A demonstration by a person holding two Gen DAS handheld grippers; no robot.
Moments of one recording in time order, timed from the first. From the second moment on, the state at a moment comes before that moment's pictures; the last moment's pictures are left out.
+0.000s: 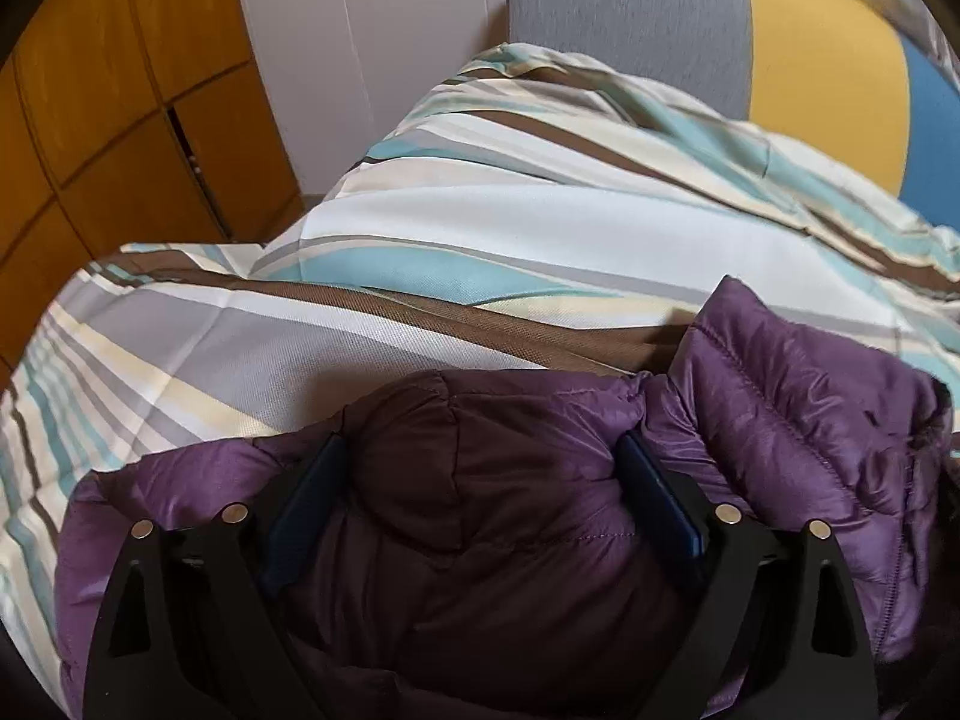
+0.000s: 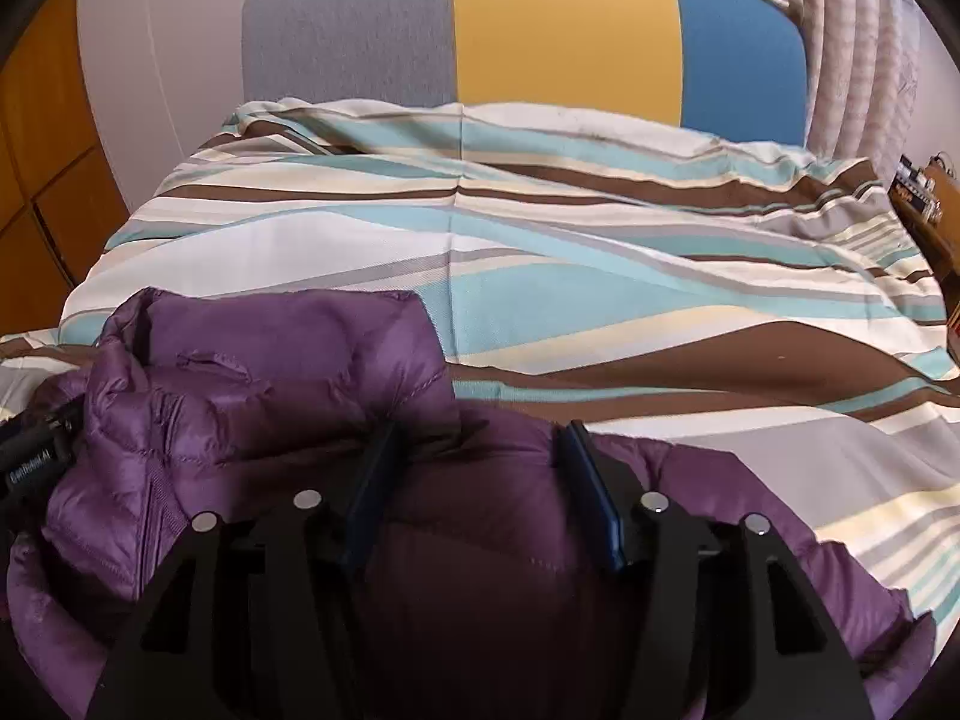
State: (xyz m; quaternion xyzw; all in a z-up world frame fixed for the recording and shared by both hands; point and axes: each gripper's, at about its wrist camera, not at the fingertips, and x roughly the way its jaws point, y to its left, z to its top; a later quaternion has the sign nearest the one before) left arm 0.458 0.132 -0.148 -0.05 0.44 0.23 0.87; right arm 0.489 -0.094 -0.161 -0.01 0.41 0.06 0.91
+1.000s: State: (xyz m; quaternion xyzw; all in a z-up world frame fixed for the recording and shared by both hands) left arm 0.308 0.197 -0.140 -0.13 0.43 0.20 0.87; right arm 0.360 -0.098 -0.153 0.00 0.40 0.14 0.90
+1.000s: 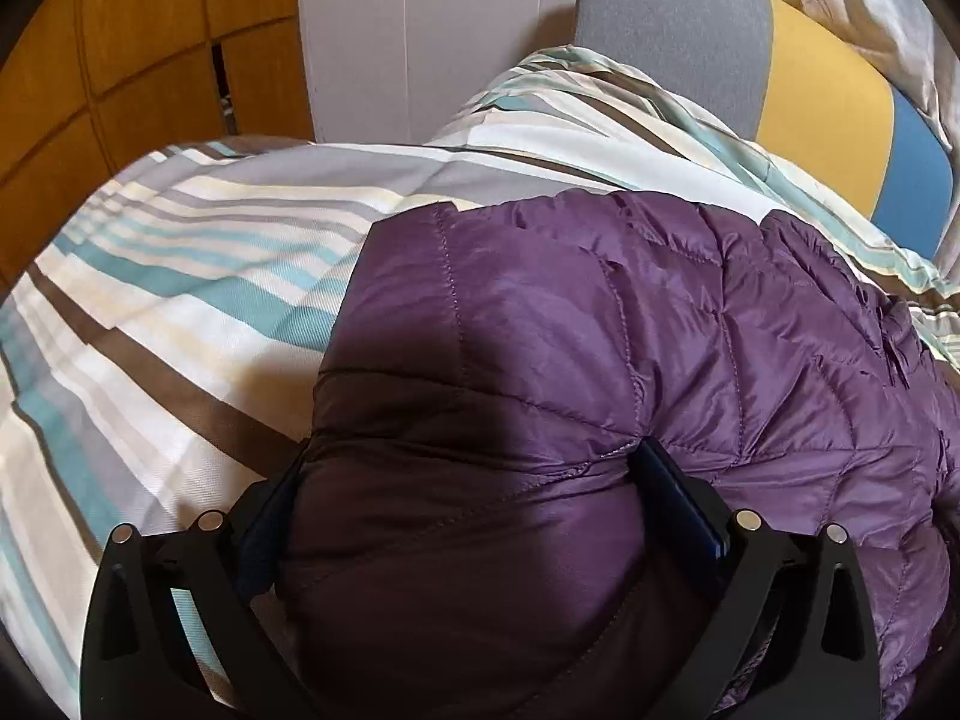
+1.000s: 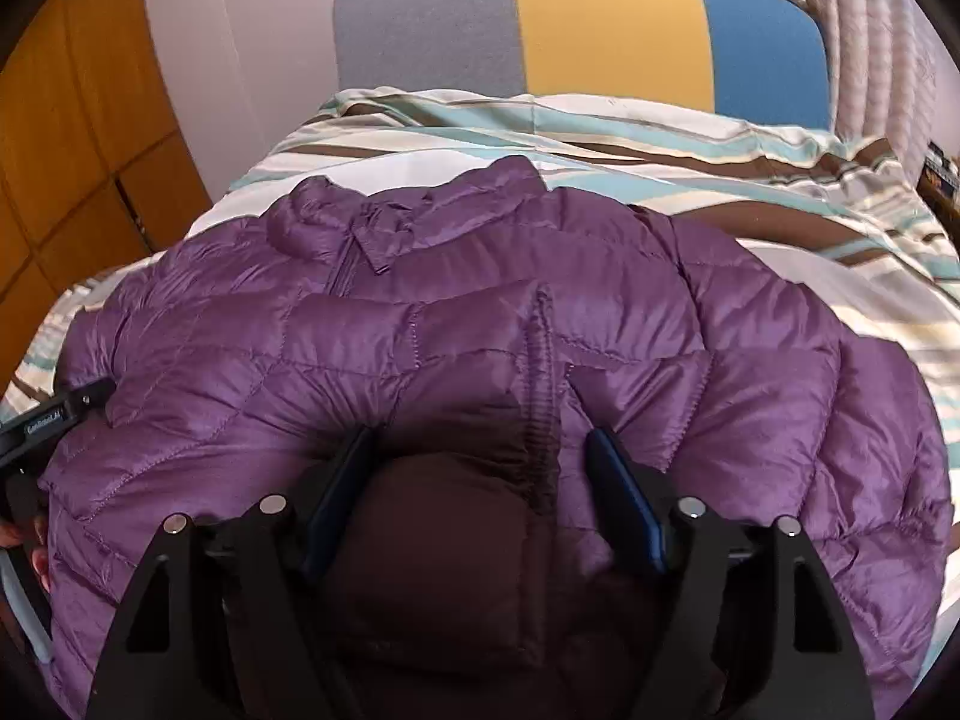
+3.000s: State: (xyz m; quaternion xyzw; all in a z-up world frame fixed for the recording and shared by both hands) left arm -0.020 0.123 -0.096 -0.19 0.40 -0.01 0.90; right arm 0.054 -0.283 -0.130 0.17 0.50 0.28 0.80
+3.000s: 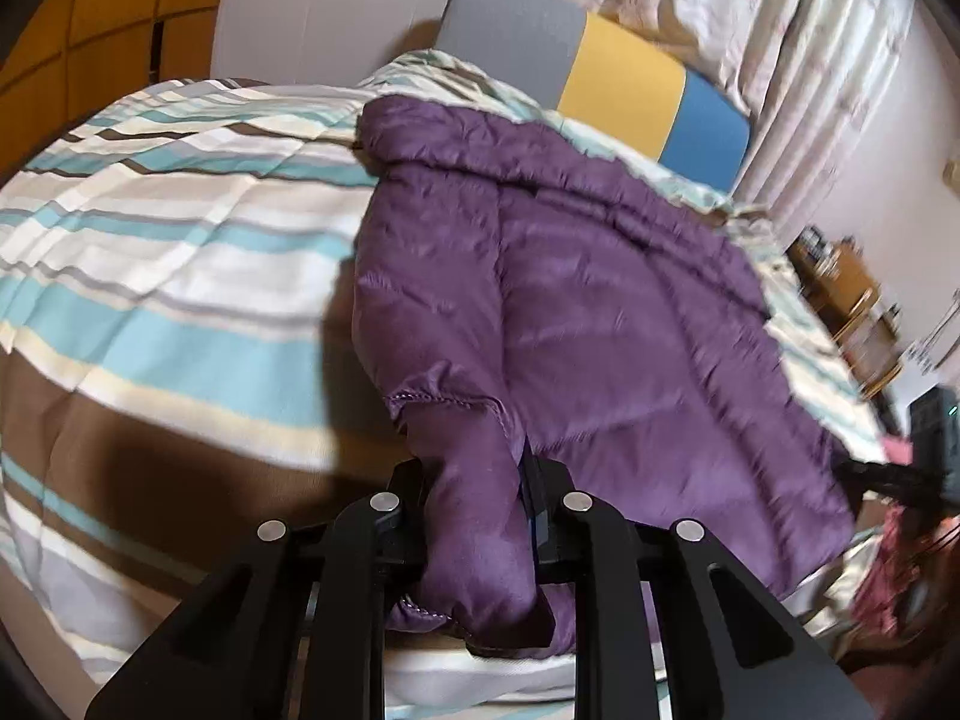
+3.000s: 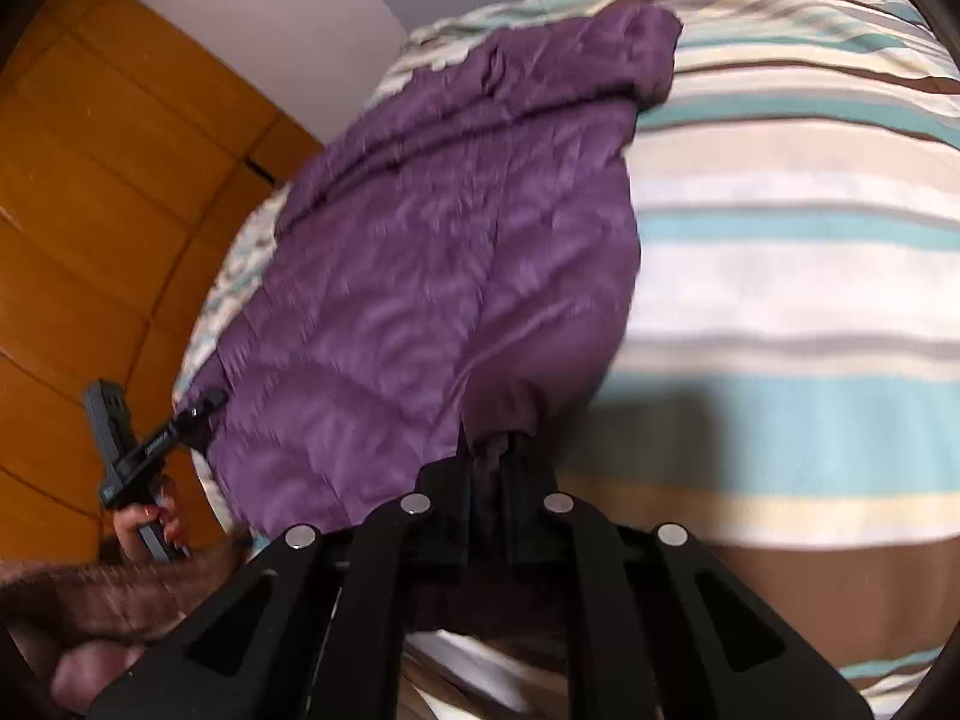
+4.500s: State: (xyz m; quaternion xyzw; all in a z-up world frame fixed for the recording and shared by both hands) left arm 0.108 0.228 -0.093 -0.35 0.30 0.08 0.89; right arm 0.199 -0.326 -0.142 0.43 0.39 0.22 0.79
